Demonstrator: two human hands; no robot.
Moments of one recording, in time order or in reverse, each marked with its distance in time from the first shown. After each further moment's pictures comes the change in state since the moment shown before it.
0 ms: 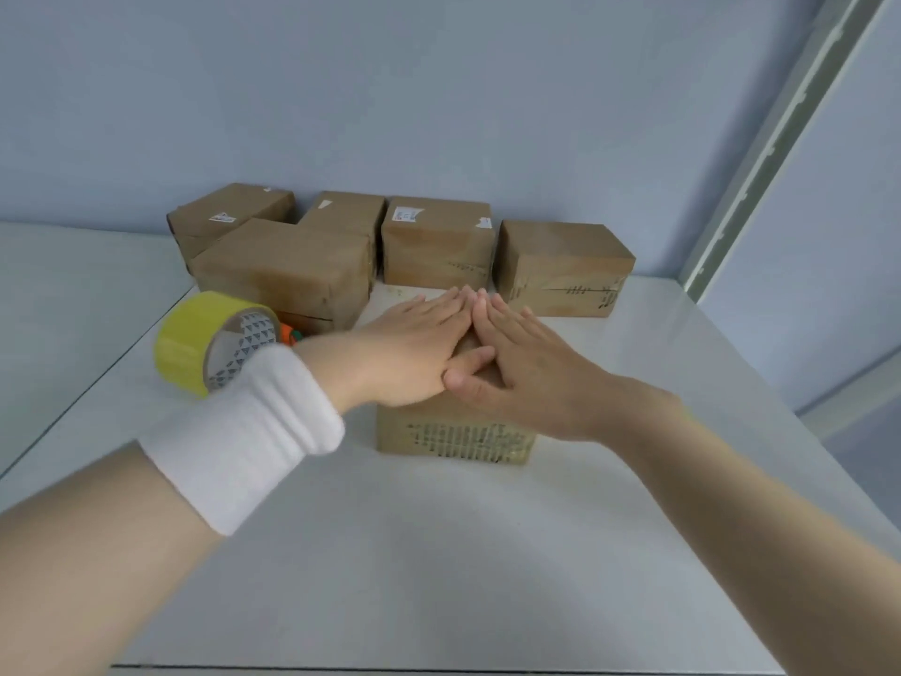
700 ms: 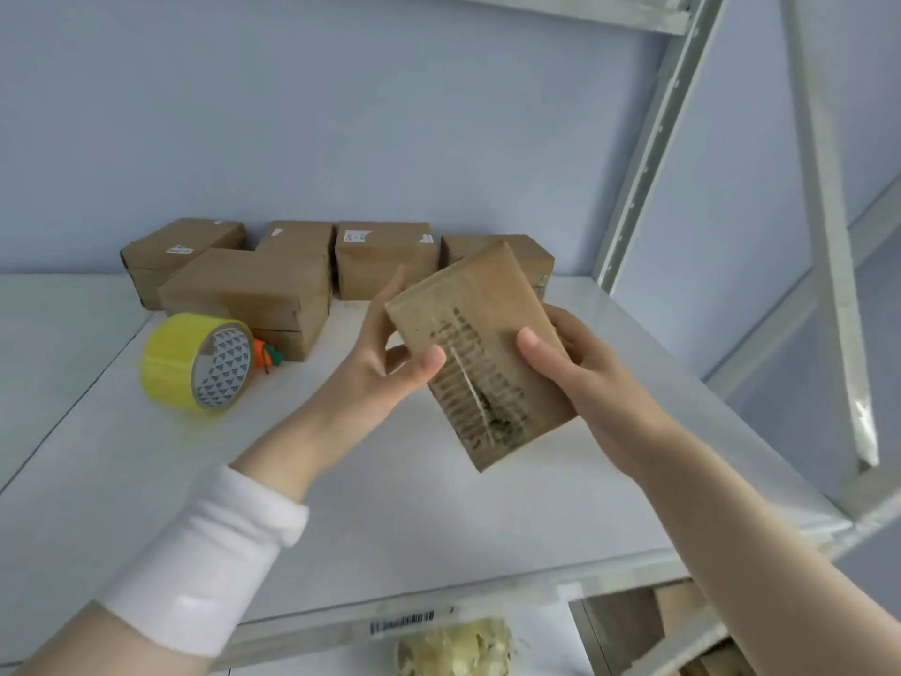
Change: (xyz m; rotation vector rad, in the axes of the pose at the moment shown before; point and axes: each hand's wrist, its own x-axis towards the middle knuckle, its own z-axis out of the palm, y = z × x) left_hand -0.070 0.031 0.025 -1.262 0.379 0.206; right_hand -0.095 -0.021 0.004 1.155 0.548 0.185
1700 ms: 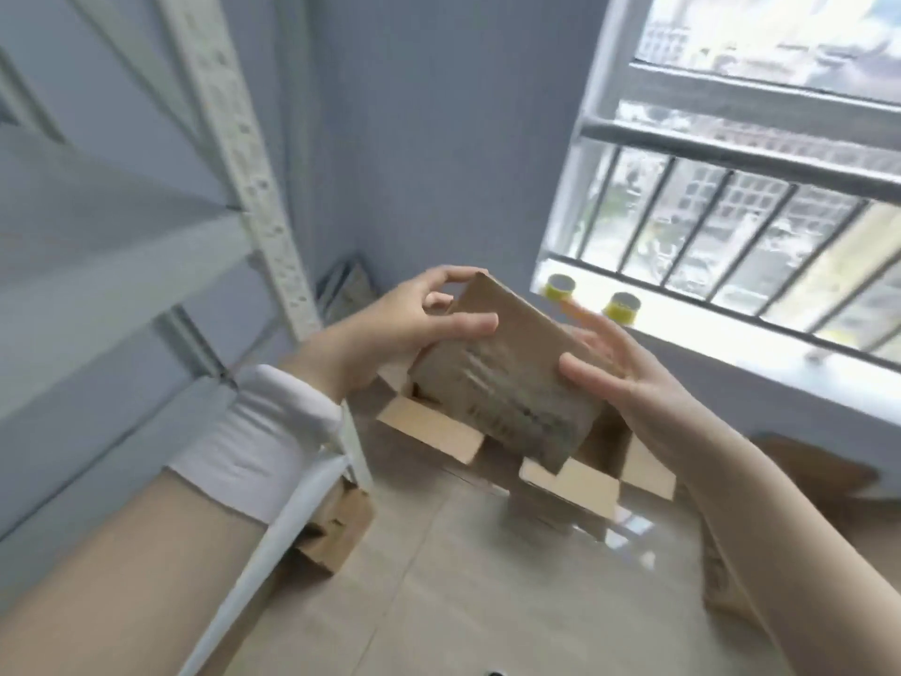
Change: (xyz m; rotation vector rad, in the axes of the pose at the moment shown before) left_hand -0.139 0.029 0.447 -0.092 -1.098 -0.218; right_hand -0.524 0.060 -0.163 0.018 0.821 0.352
